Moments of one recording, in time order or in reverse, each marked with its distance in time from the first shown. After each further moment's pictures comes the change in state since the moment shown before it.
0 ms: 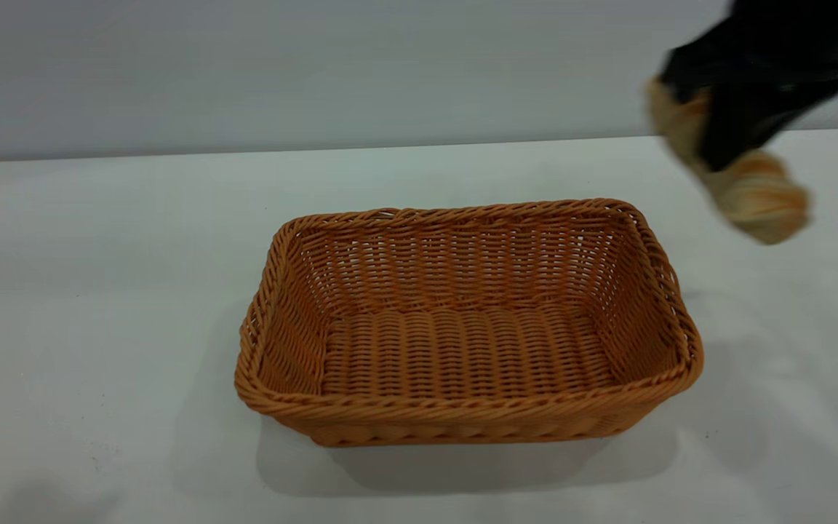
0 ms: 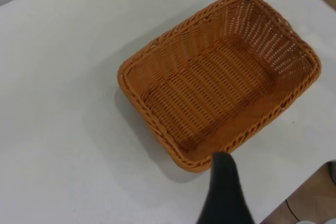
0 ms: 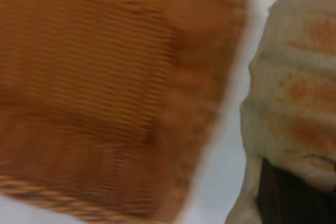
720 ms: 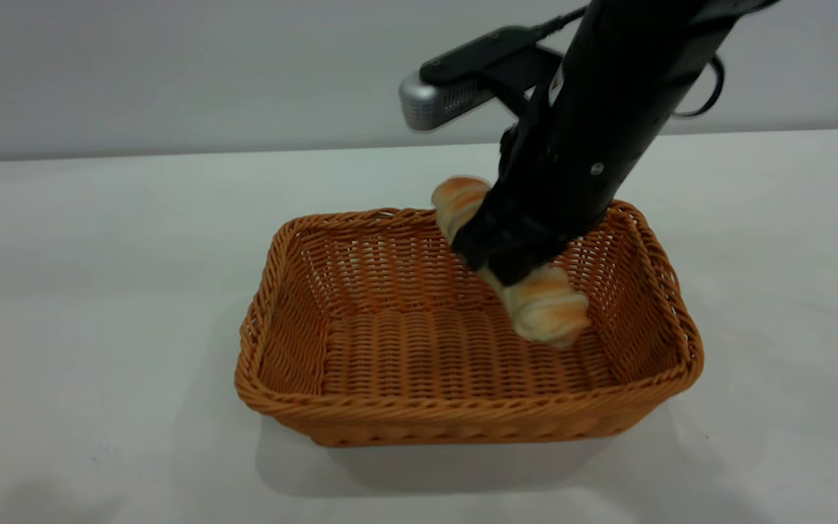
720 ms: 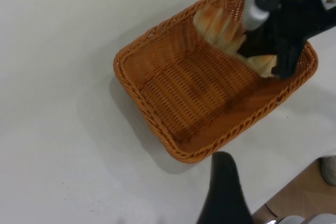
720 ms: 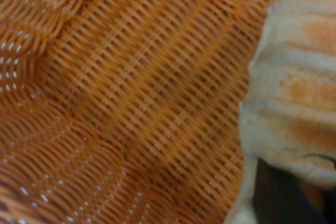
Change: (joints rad) left arm 0.000 0.000 0.000 0.004 0.023 -0.039; right arm 0.228 0.254 0.003 0.069 -0.358 -0.134
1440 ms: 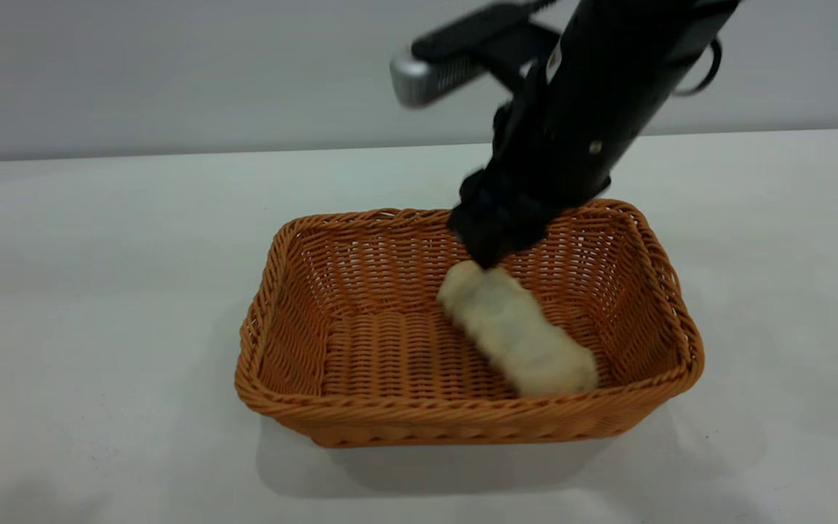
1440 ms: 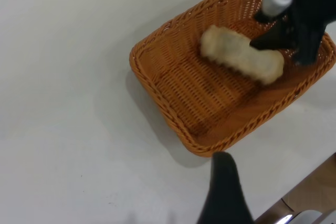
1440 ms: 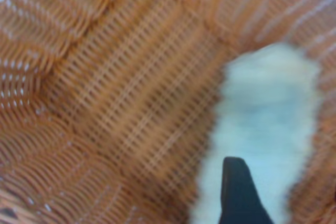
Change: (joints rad) left arm 0.000 0.000 0.000 0.048 0.002 -0.002; right arm 0.000 -0.054 0.000 -0.018 -0.016 -0.022
